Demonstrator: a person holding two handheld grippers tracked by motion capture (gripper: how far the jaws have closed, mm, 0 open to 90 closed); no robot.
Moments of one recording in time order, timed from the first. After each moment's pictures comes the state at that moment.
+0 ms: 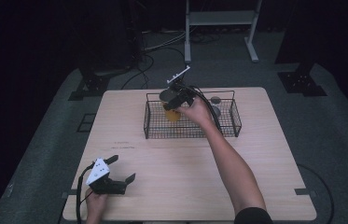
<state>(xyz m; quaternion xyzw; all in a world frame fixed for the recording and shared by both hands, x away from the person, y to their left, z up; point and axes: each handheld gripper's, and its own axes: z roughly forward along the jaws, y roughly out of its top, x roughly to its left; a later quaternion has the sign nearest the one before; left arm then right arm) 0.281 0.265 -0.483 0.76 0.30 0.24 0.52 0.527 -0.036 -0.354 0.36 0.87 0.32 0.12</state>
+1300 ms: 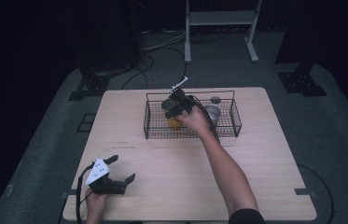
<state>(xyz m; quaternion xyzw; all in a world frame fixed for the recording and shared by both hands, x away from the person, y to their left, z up) 0.280 0.265 -0.483 0.76 0.30 0.24 0.52 0.534 -0.032 -0.402 0.38 0.87 0.29 0.11</state>
